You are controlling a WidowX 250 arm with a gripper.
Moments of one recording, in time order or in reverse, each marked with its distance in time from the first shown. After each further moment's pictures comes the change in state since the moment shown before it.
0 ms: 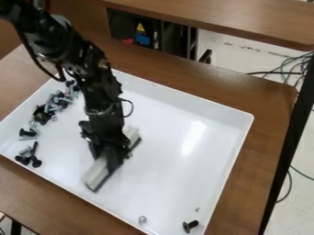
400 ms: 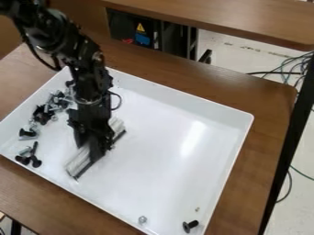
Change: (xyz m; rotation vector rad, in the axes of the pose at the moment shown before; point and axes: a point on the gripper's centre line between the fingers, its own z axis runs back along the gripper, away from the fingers) arm -0.001 0.039 0.000 0.084 0.069 -0.015
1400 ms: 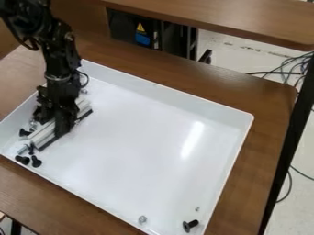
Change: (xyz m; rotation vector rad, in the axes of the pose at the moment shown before) arm 0.013 0.081 0.001 0.077 0.053 -0.018
